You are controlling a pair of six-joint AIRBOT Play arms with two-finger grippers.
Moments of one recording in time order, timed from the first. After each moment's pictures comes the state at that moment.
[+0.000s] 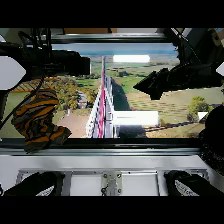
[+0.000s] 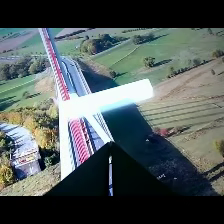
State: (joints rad) left arm -0.57 -1.17 1.75 1.65 -1.25 -1.83; right arm 0.16 -1.13 1.45 -0.72 1.34 0.93
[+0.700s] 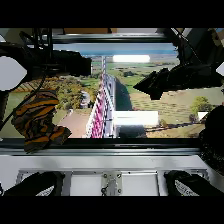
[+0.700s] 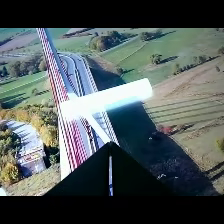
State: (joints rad) left arm -0.57 -1.17 1.75 1.65 -1.24 -1.82; right arm 0.16 -1.13 1.45 -0.72 1.34 0.93
